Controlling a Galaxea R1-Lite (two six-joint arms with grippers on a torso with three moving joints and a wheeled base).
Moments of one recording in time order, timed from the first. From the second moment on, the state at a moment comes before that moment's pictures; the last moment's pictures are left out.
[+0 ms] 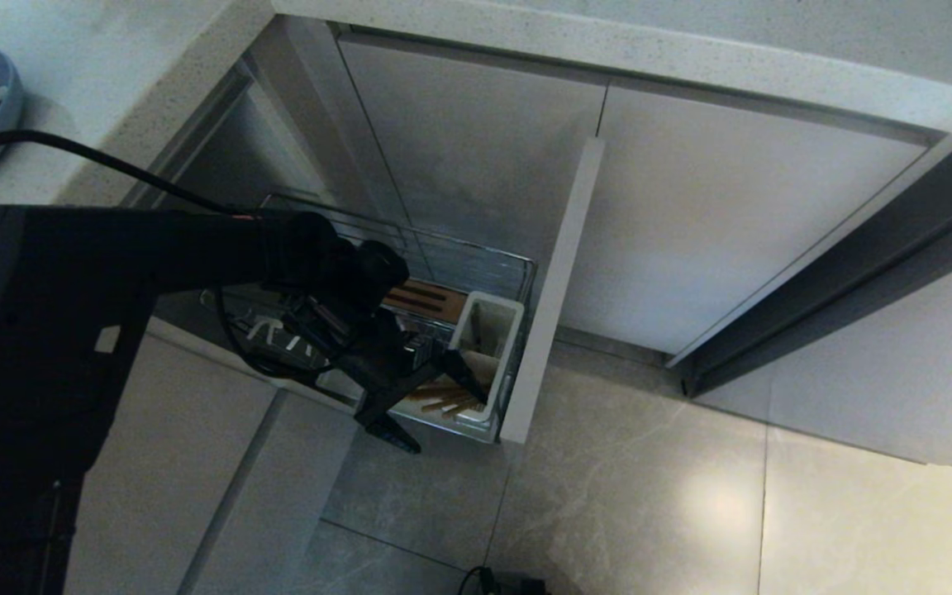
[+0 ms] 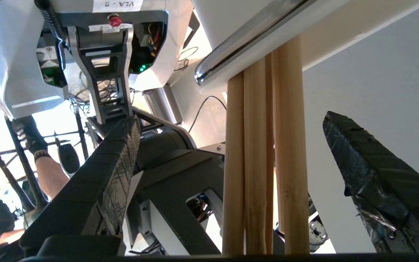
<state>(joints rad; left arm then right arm) -0.38 2.20 -1.91 1.03 -0.58 -0.52 0.00 0.00 0.00 0.00 0.00 0.03</state>
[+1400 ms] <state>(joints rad) -0.31 2.21 -1.91 1.00 -0.61 -0.59 0.00 0.00 0.00 0.00 0.00 0.03</state>
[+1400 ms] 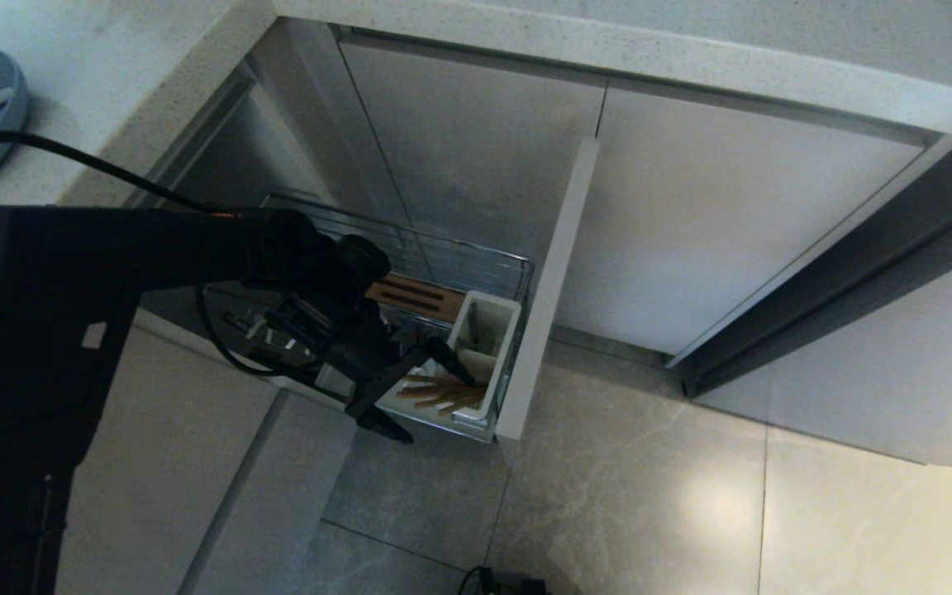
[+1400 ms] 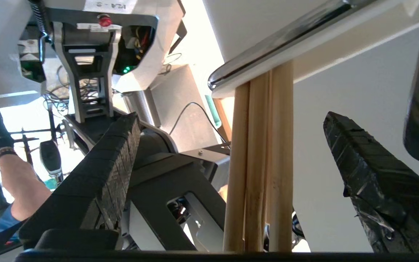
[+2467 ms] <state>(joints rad) -0.32 2.21 -1.91 1.02 -0.62 -0.59 0.00 0.00 0.00 0.00 0.00 0.03</state>
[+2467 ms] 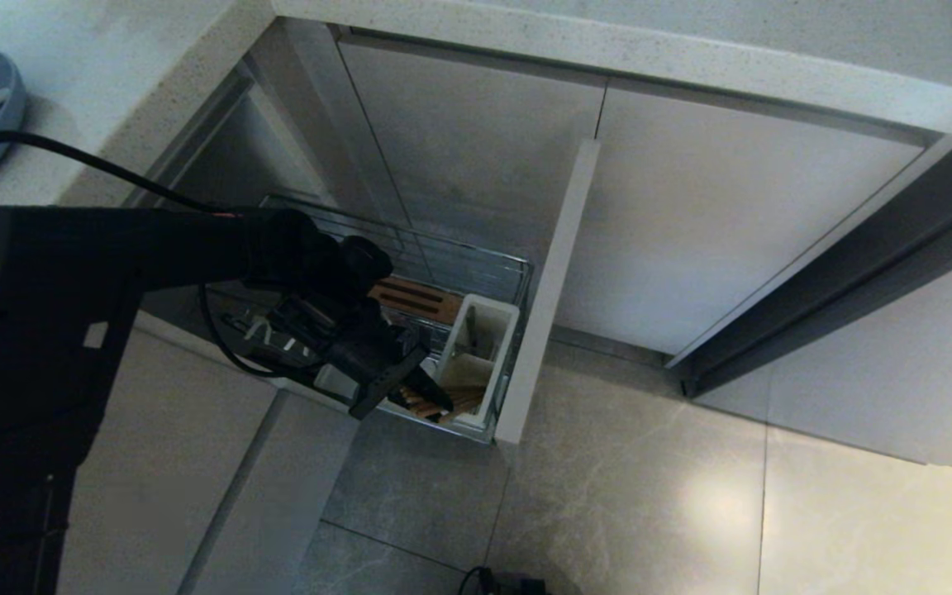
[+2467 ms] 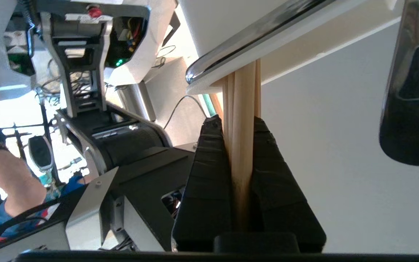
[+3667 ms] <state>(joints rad) -0.33 2.03 -1.91 1.08 -0.61 -0.60 0.00 0.00 0.00 0.00 0.00 0.03</state>
